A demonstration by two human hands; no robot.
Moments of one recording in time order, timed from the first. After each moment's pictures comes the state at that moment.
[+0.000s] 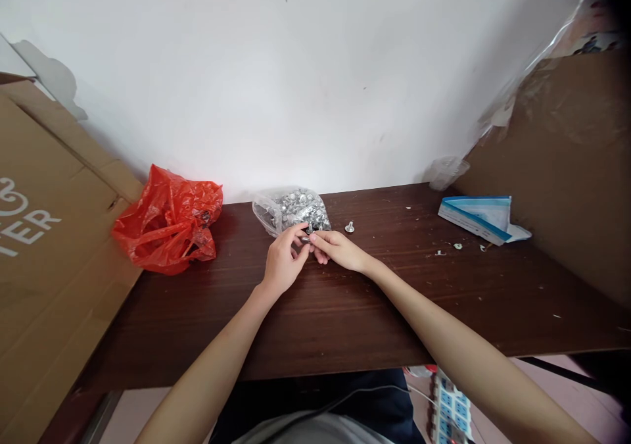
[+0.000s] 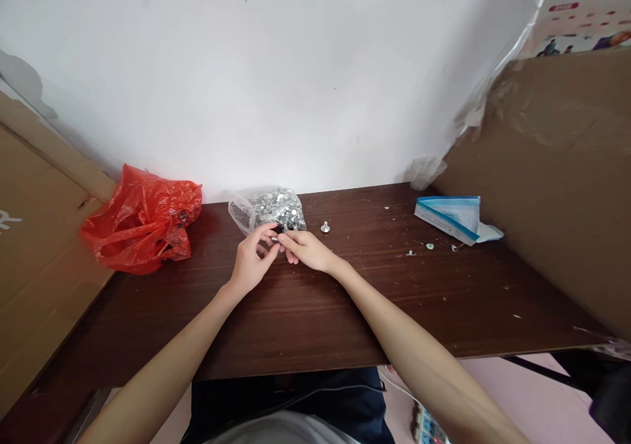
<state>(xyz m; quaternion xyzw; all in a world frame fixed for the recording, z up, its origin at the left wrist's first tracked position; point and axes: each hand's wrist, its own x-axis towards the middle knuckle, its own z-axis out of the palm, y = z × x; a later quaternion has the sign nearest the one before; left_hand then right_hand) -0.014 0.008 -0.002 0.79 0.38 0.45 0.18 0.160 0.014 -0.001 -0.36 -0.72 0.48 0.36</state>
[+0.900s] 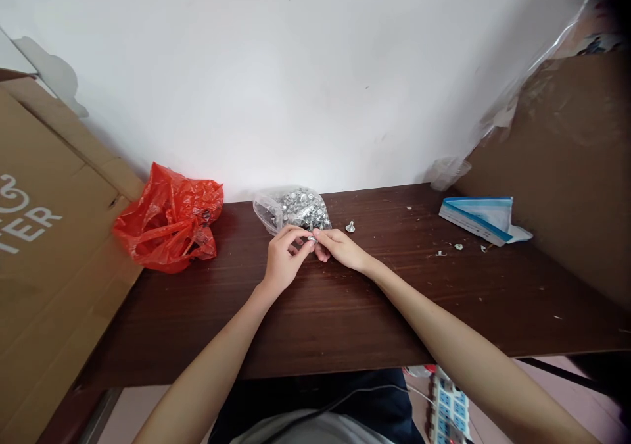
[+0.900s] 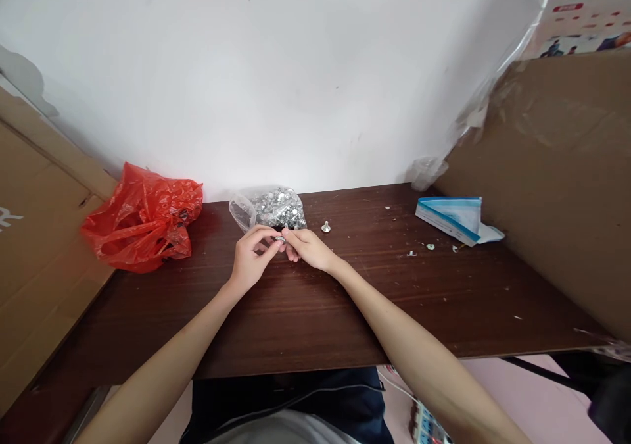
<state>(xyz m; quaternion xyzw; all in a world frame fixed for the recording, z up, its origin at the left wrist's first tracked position) -0.010 0.005 0.007 0.75 0.36 0.50 0.25 0.157 0.016 -0.004 -0.36 -0.68 0.51 0.39</state>
